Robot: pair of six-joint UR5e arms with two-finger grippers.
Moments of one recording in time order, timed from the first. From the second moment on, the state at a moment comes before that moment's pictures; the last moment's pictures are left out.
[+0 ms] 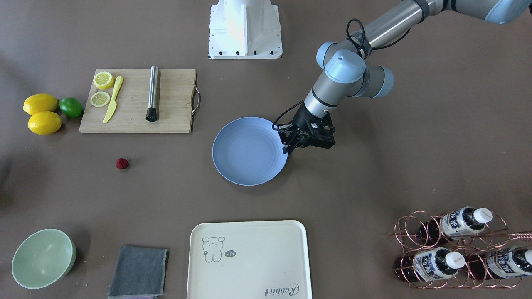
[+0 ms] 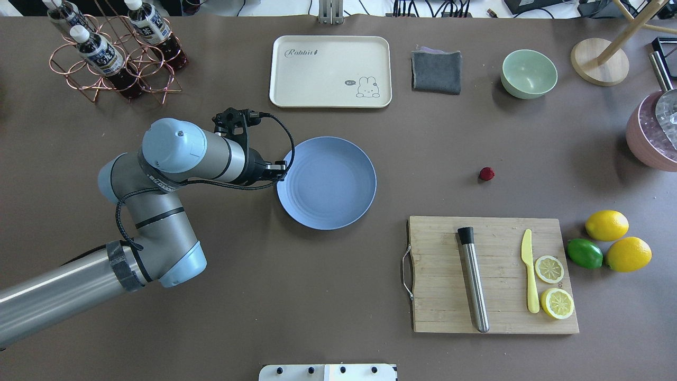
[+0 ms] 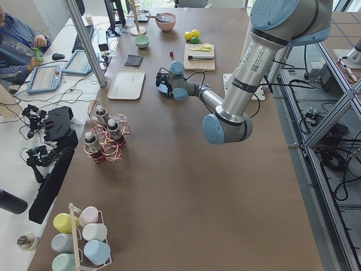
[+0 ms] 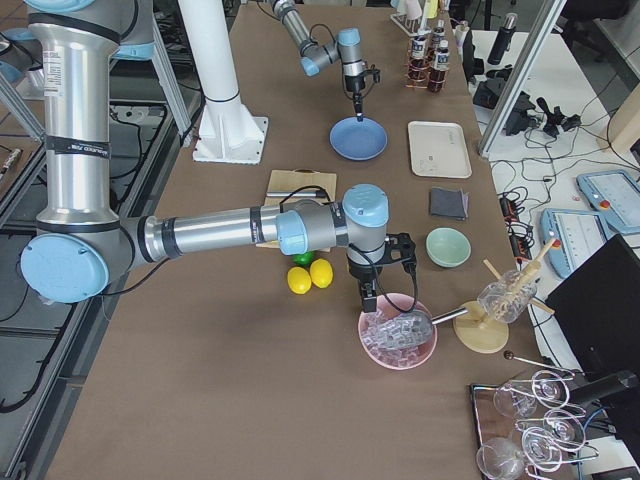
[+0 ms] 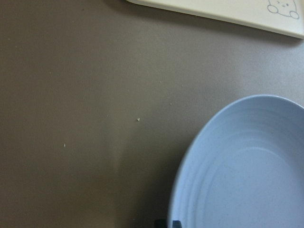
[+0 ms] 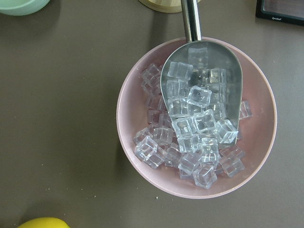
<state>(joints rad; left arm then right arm) -0.59 -2.13 -1.47 -2.27 -1.86 -1.27 1.46 -1.63 1.79 -1.51 2.27 0.09</state>
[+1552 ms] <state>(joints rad) -1.39 -1.69 -1.72 -1.82 -2.36 -0.09 0.99 -1.31 1.79 -1.49 2.06 0.84</state>
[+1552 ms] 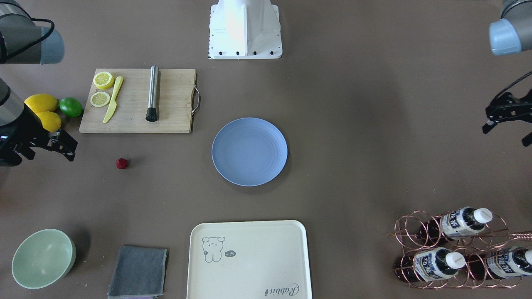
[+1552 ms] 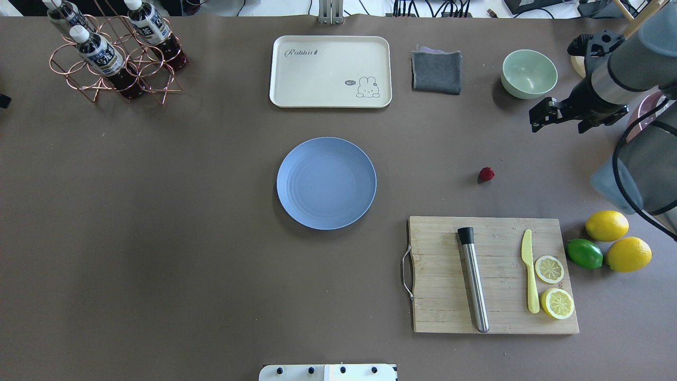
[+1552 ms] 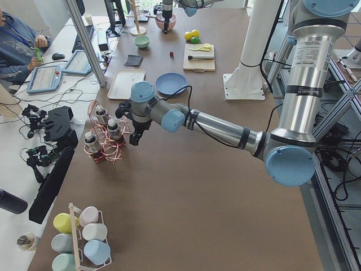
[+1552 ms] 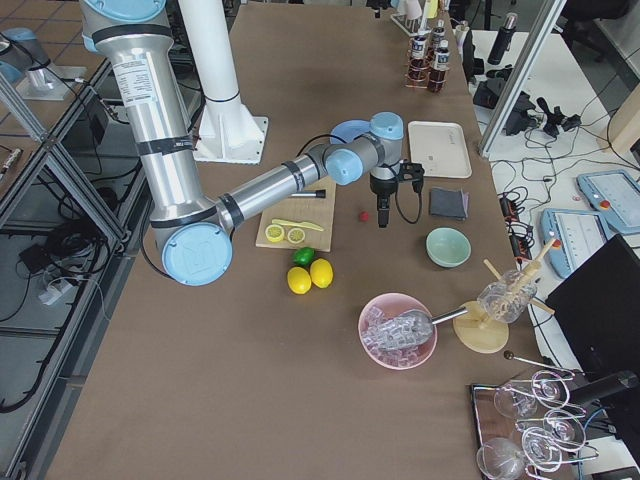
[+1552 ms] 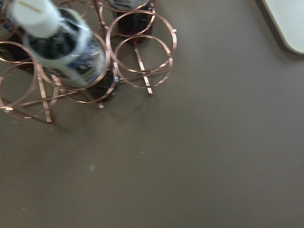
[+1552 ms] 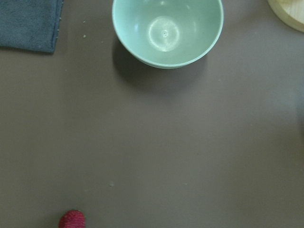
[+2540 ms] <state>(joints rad) -1.51 -1.56 -1.65 -1.84 -2.41 0.05 0.78 -1.27 1.62 -1.18 1.93 1.14</state>
